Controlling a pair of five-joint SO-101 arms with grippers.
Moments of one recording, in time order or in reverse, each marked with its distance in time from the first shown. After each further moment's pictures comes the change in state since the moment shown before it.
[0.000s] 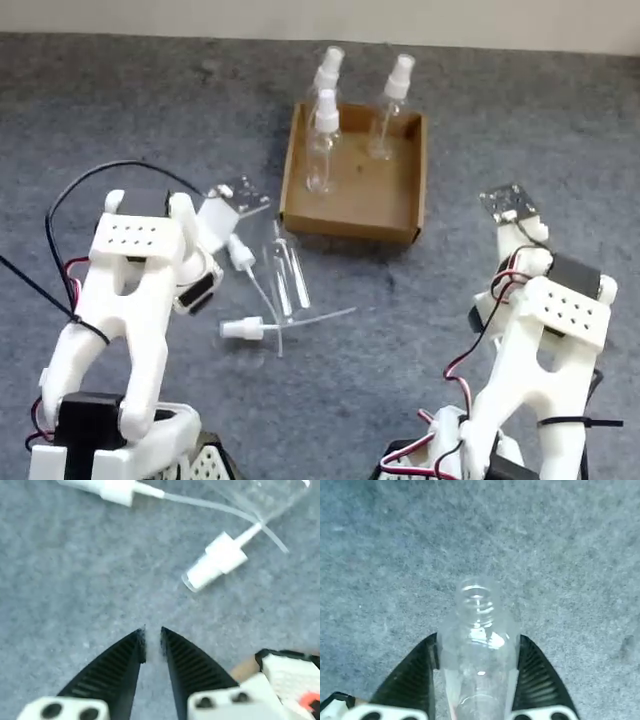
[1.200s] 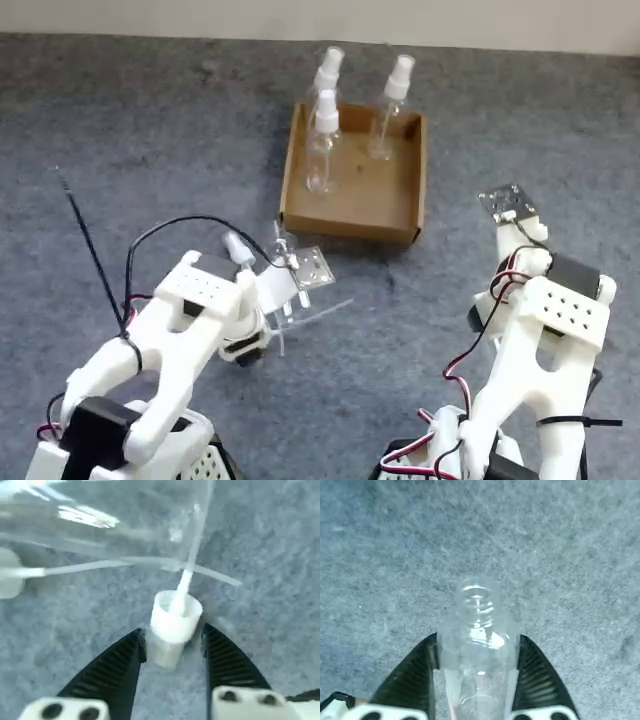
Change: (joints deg) left arm 16.5 -2.8 24.4 -26.7 -1.6; right arm 0.0 0.0 0.0 0.0 0.0
